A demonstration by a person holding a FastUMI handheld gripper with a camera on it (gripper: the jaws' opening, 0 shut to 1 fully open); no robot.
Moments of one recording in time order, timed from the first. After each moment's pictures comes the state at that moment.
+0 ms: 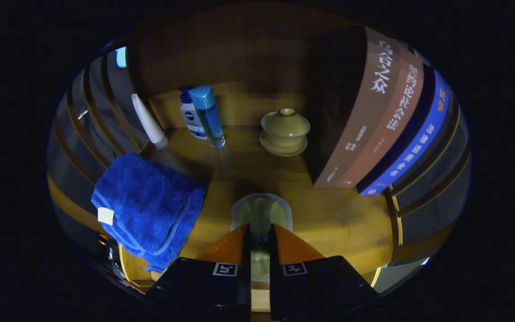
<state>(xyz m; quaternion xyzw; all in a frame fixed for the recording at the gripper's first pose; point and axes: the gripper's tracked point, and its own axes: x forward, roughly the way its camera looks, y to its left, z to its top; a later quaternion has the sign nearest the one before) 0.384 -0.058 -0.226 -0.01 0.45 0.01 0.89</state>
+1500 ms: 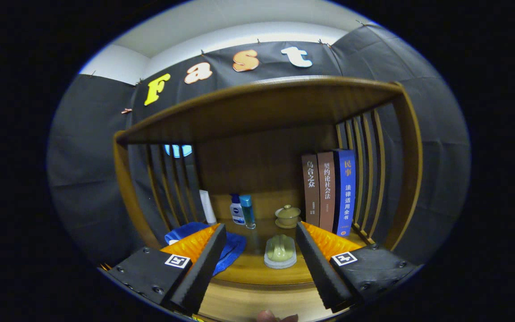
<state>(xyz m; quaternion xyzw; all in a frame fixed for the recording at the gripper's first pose) 0.224 -0.048 -0.043 0.05 0.04 0.07 1.00</state>
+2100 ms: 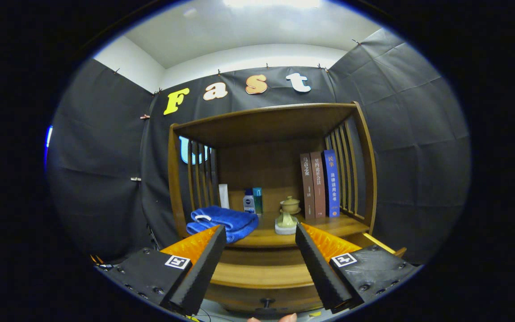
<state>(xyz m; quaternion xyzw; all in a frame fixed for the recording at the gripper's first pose) 0.066 -0.018 -0.130 0.04 -0.02 0.05 1.00</state>
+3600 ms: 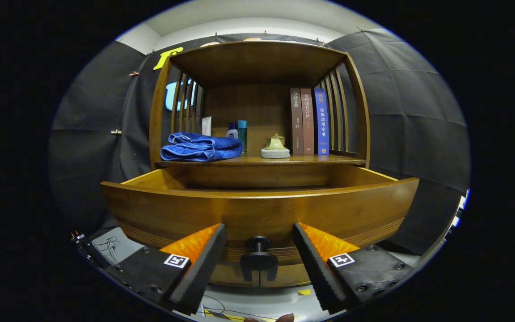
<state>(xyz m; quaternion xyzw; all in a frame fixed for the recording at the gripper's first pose) 0.079 -0.021 -0.297 0.01 0.10 -0.01 0.99</state>
